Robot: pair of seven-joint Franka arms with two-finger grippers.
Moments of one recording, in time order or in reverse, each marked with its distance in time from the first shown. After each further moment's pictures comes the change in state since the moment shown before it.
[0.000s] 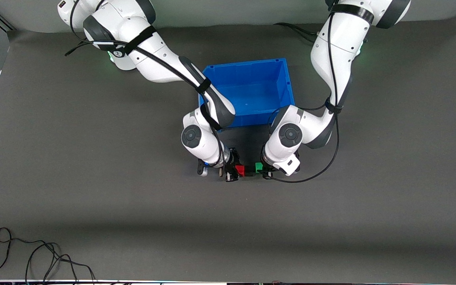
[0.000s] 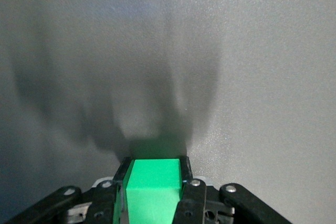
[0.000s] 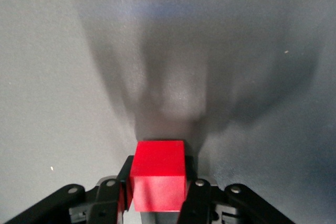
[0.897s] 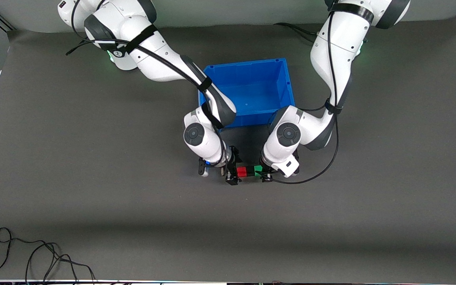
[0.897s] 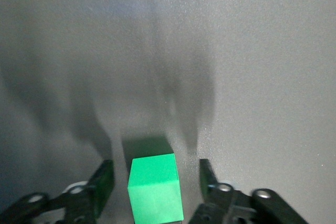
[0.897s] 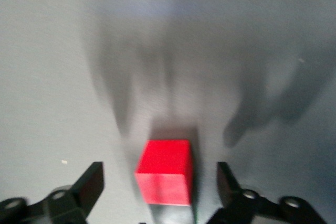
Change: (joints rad) left arm -0.004 0.003 0.006 0.024 0.050 -0.003 0.000; right arm -0.002 -0.001 -0.021 0.015 -0.064 -0.002 0.000
